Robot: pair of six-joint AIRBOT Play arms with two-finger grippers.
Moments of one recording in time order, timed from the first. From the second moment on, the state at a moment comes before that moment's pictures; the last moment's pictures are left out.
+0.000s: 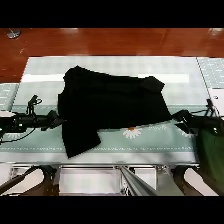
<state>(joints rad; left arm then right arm) 0.38 -1.18 0.49 0.67 -1.09 -1.03 -0.49 -1.06 0.49 -0.84 0.98 1.33</state>
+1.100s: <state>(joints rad) 0.38 -0.94 1.24 0.33 -1.03 -1.04 -0.17 -1.15 1.62 -1.07 1.18 1.50</state>
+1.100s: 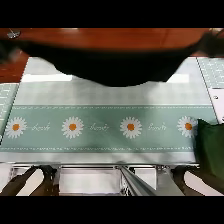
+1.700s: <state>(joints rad) 0.43 -0.62 1.80 0.88 -1.05 -1.28 -0.17 -0.71 1.99 -1.36 1.49 1.57</state>
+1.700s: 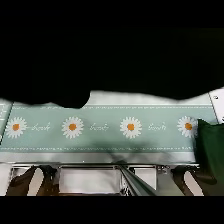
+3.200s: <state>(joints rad) 0.10 -1.42 1.19 0.79 -0.60 -1.33 -0.17 -1.69 1.66 -1.02 1.07 1.49</state>
